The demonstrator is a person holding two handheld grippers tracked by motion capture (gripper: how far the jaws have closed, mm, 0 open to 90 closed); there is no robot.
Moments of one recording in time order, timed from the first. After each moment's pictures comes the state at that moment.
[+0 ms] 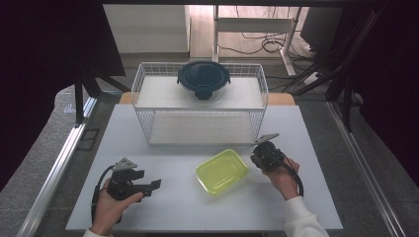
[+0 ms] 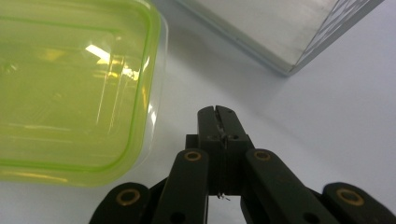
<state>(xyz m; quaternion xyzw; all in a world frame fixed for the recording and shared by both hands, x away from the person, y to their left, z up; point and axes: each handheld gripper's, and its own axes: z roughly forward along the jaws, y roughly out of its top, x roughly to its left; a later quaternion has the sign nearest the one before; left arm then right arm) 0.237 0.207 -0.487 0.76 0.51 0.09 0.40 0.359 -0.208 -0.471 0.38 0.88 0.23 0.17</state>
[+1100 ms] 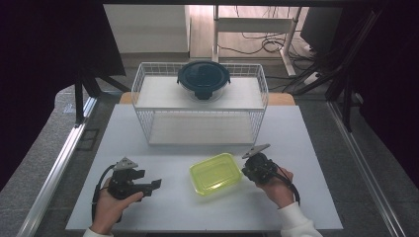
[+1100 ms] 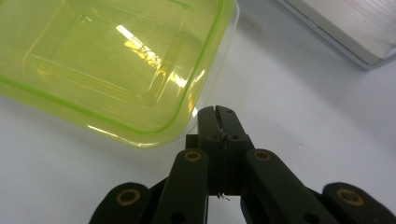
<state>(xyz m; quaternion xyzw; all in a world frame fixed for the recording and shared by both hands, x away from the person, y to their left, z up) 0.239 0.207 -0.487 0.76 0.51 0.09 0.39 0.325 -0.186 -0.473 0.33 0.91 0.23 0.13</state>
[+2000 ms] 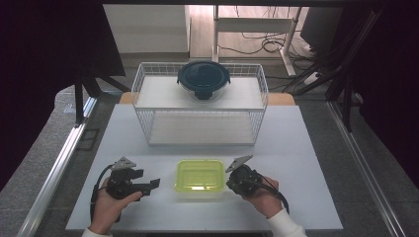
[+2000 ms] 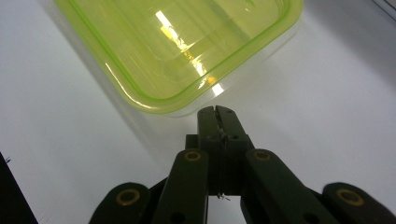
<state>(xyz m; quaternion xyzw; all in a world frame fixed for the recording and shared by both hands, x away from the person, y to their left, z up) 0.239 0.210 -0.486 0.75 0.52 0.09 0.40 0.292 -0.148 -0.479 0.28 0.93 0.24 0.09</state>
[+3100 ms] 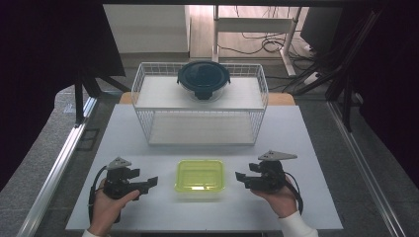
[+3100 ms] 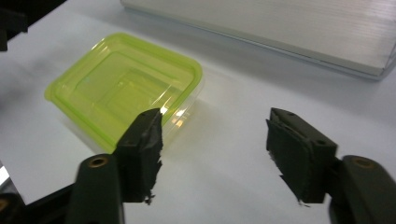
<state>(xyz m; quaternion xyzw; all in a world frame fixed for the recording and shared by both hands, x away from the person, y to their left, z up) 0.238 0.217 -0.486 0.73 0.54 0.09 0.41 0.290 -0.209 -0.458 0.42 0.80 0.41 0.09</state>
